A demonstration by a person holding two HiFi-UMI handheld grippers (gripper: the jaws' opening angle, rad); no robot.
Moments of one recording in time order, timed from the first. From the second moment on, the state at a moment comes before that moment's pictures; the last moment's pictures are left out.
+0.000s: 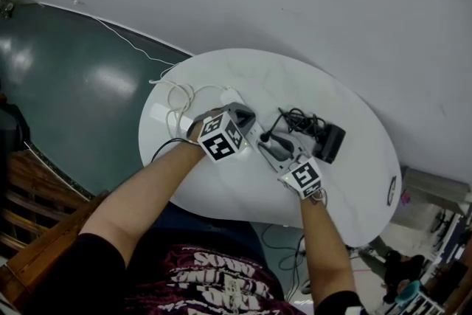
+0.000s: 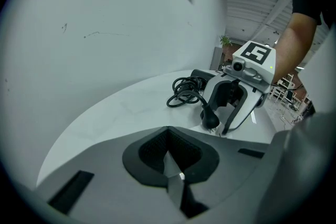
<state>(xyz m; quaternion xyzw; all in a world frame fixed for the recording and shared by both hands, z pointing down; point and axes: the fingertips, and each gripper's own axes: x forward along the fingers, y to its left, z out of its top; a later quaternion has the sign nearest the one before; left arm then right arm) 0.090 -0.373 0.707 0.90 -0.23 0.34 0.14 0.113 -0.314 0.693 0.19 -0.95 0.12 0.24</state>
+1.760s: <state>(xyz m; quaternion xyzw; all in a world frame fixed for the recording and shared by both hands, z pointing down) 0.091 -0.366 0.705 0.91 -0.21 0.33 0.15 0.100 -0.302 0.667 0.27 -0.94 0.12 0.18</state>
